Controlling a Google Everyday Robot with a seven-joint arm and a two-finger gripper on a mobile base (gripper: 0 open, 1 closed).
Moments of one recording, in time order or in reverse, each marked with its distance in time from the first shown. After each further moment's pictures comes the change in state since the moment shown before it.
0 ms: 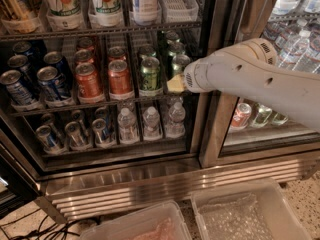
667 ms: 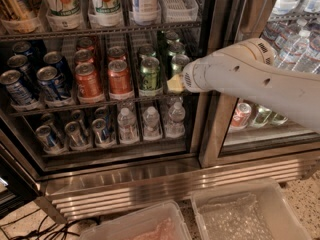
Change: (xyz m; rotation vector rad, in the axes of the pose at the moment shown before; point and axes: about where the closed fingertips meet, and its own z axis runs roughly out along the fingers) arm -0.002 0.001 0.002 0.005 -0.005 -0.003
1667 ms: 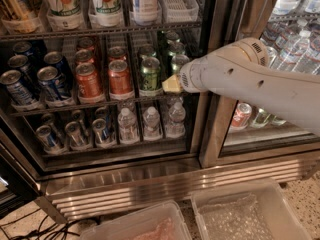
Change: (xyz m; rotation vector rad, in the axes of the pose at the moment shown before) arm -0.002 0.004 0.005 0.012 -0.001 -0.005
